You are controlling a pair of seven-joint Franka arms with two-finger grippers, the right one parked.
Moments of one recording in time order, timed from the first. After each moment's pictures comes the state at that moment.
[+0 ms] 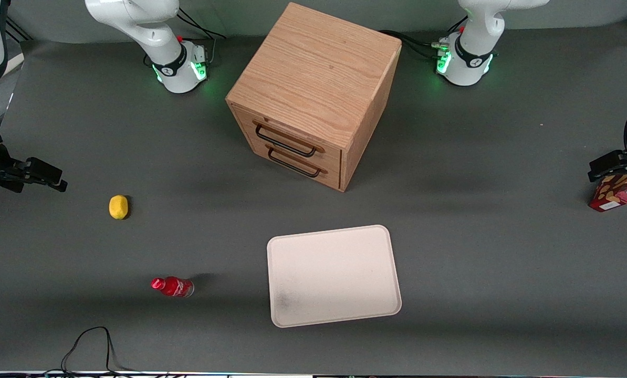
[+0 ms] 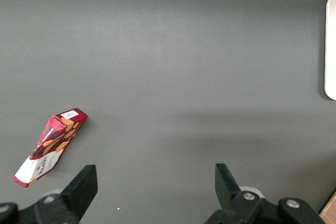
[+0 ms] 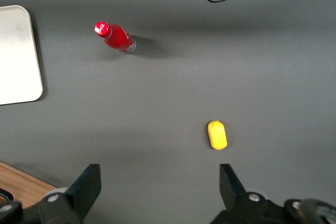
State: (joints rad) arm 0.01 0.11 0.09 -1.56 0.05 1.66 0.07
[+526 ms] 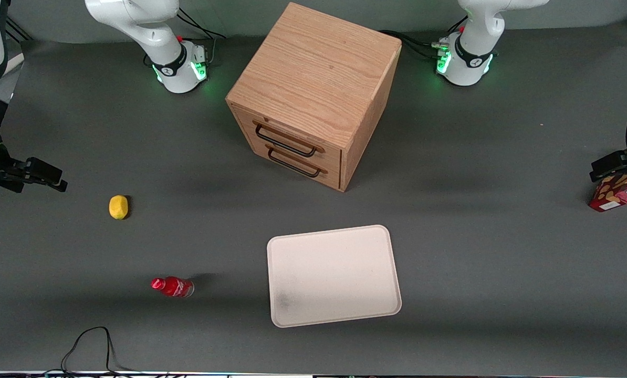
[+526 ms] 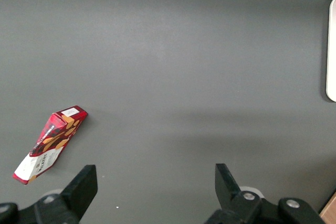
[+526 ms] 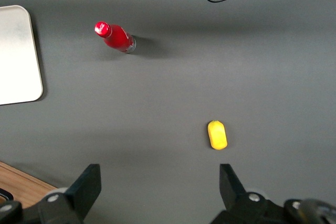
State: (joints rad) arm 0.02 0.11 0.09 -1.56 0.05 1.65 0.06
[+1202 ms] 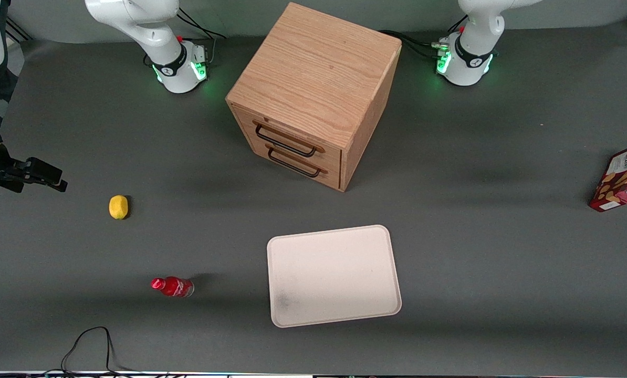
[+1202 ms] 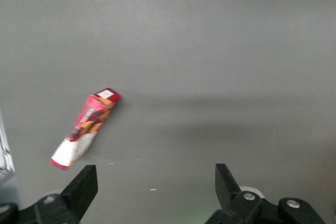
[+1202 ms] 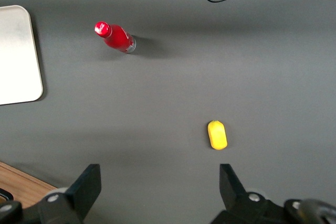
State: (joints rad) arm 0.23 0.14 0.10 -1.54 0.05 1.60 0.38
